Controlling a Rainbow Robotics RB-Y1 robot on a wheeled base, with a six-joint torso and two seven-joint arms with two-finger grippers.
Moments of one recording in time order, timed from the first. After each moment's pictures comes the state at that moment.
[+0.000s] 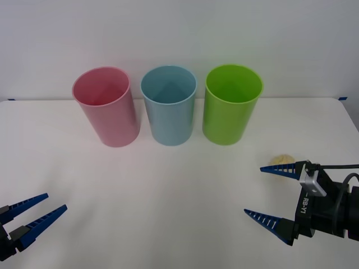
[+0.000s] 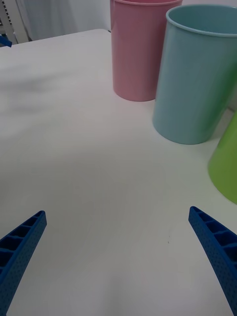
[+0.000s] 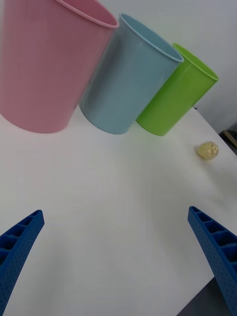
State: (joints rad) right arm 0.27 -0.45 -0.25 -2.16 1.66 -1.26 -0.40; left arm 0.48 0.40 0.50 -1.85 -1.25 -1.20 0.57
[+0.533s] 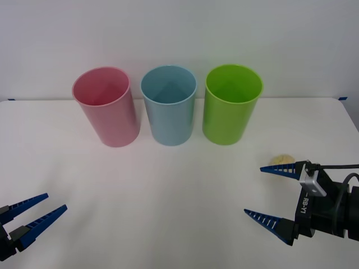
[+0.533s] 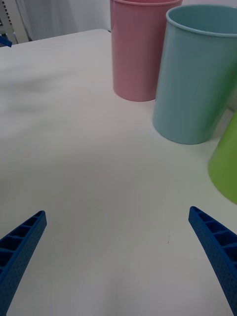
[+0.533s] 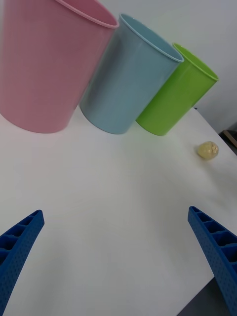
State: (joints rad) right arm 0.27 -0.45 -0.25 -2.16 1.66 -1.26 -0.40; left arm 0.48 0.40 0.50 -1.85 -1.25 -1.20 0.57
